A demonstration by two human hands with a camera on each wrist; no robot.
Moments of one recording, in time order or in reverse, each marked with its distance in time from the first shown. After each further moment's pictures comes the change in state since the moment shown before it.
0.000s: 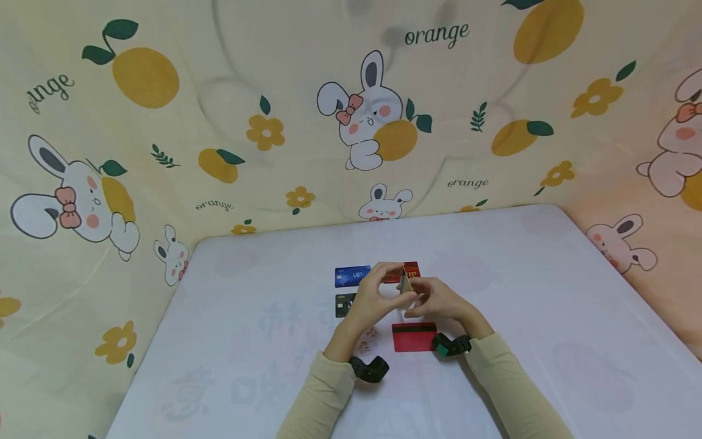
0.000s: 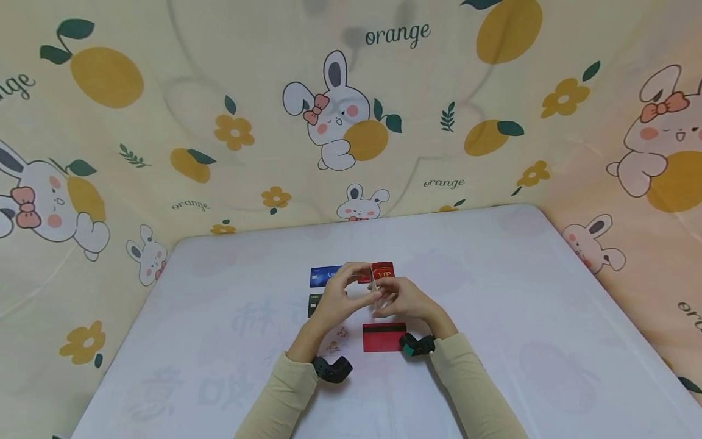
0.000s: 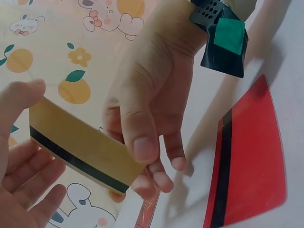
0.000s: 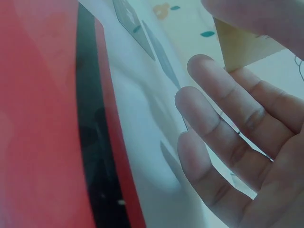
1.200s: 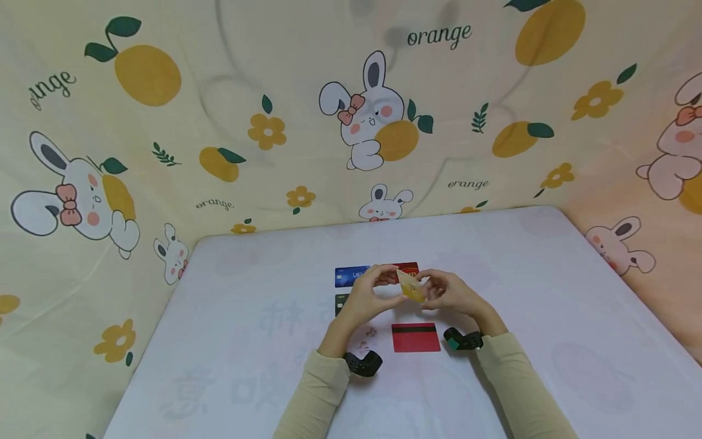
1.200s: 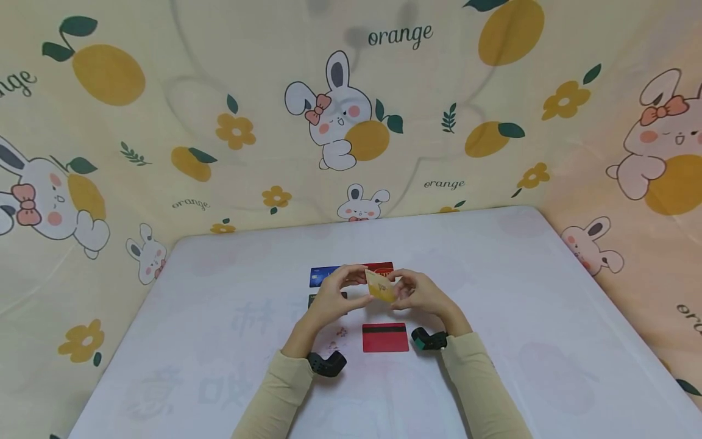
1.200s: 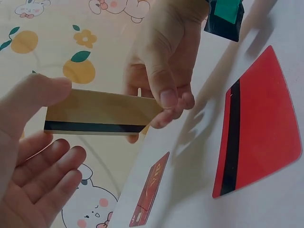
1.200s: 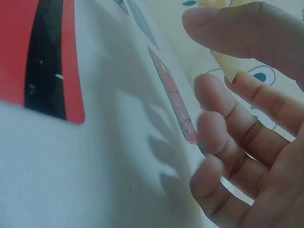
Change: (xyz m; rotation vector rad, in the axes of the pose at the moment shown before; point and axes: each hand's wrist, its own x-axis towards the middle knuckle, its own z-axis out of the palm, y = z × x) left_hand 0.001 -0.013 -0.010 -0.039 -0.045 -0.028; right_hand -0.011 0.012 -0.026 -0.070 0.110 0.023
